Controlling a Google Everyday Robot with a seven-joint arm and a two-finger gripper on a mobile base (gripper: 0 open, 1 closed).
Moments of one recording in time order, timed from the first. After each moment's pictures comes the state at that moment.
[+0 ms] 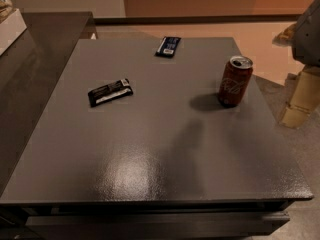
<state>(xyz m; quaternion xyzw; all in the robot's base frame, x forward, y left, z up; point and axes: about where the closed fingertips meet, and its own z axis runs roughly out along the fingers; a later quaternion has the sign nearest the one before) 0.438 -0.217 0.976 -0.60 0.78 -0.03 0.16</state>
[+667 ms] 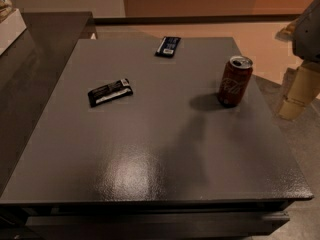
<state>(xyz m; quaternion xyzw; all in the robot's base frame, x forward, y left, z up) 0.458 -0.226 0.974 -0.59 0.79 -0.04 0.18</state>
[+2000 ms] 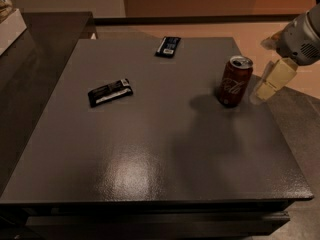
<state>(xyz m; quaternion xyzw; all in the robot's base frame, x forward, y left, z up) 0.552 -0.240 0.920 -0.54 0.80 0.08 0.26</state>
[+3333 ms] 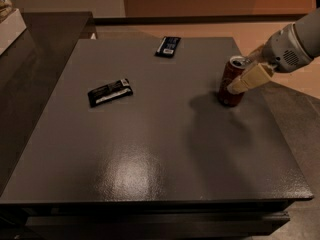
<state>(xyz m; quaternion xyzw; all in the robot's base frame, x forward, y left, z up) 0.565 -0.209 0.900 -0.50 0.80 0.16 0.30</state>
